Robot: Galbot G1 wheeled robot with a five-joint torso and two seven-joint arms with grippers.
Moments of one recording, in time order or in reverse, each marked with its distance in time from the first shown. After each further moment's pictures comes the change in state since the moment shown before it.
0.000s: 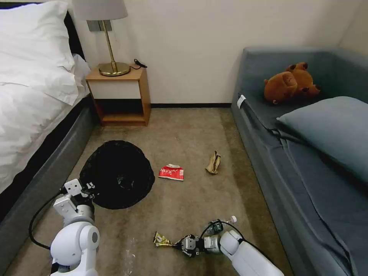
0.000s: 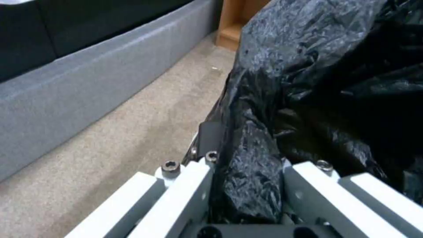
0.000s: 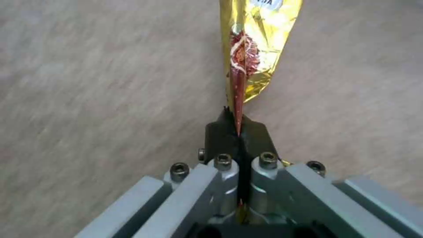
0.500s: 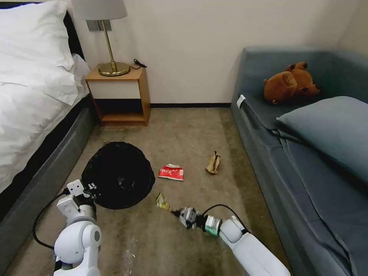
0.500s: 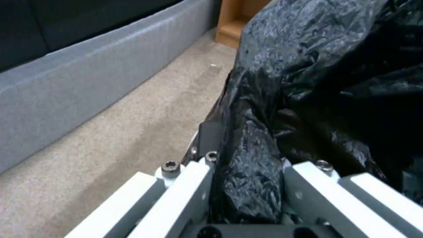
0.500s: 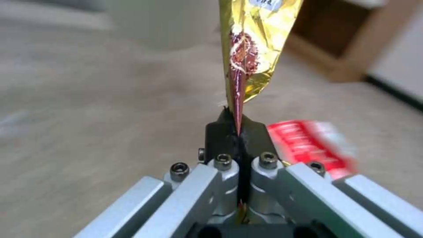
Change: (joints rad) left arm -0.029 0.000 0.010 0.043 -0.001 -0.013 0.000; right arm -0.007 -0.025 0.087 0.224 0.239 -0.053 0.306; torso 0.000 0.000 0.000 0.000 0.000
